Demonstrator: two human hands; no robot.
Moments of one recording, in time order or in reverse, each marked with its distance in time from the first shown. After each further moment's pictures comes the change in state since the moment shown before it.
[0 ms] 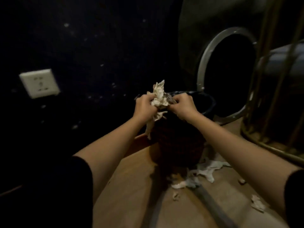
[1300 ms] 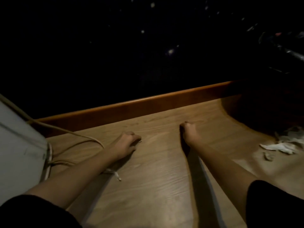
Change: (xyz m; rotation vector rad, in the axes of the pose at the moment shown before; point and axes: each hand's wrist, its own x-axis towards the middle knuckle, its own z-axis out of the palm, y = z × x) left_hand -0.293 -0.449 -0.135 0.305 -0.669 -0.231; right_hand -0.166 -0.002 0.419 -0.473 -0.575 0.091
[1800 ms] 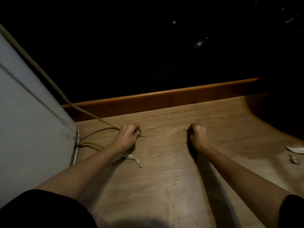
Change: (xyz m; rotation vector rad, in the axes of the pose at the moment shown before) left_hand -0.049 -0.030 -0.011 -0.296 0.282 -0.193; right_hand -0.042 -0.043 0.019 0.186 0.060 -0.082
